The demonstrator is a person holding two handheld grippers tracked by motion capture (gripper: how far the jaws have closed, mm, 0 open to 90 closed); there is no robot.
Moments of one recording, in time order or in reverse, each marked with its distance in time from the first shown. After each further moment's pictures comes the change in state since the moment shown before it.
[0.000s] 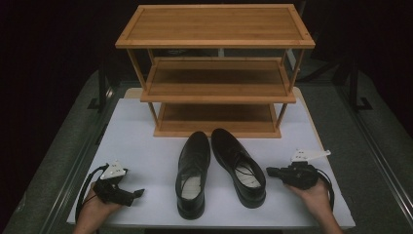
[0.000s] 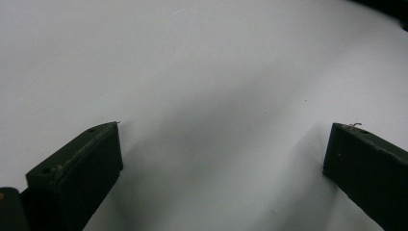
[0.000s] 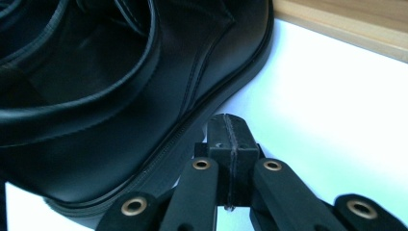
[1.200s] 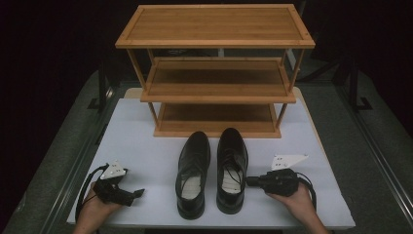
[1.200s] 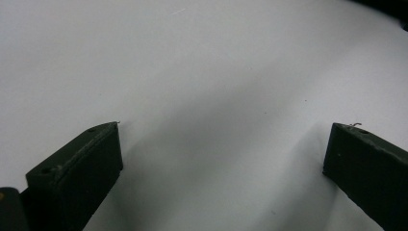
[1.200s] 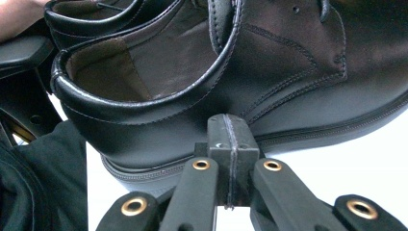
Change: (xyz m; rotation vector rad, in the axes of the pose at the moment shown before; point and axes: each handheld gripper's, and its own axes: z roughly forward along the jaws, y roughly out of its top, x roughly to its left) left arm 0.000 0.000 0.000 0.002 0.000 0.001; right arm 0.045 0.016 0.028 0.002 0.202 -0.117
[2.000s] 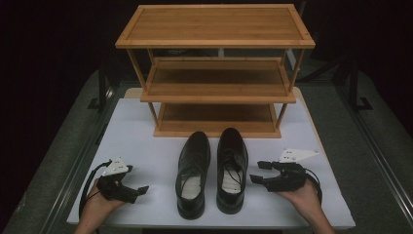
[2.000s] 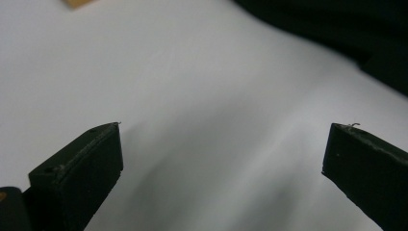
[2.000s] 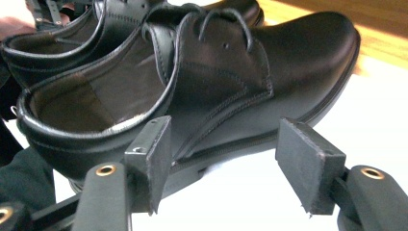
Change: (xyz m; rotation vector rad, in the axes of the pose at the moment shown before) left arm -0.010 0.024 -0.002 -0.058 -0.053 0.006; right arm -0.004 0.010 -0.019 -0.054 -0.143 0.054
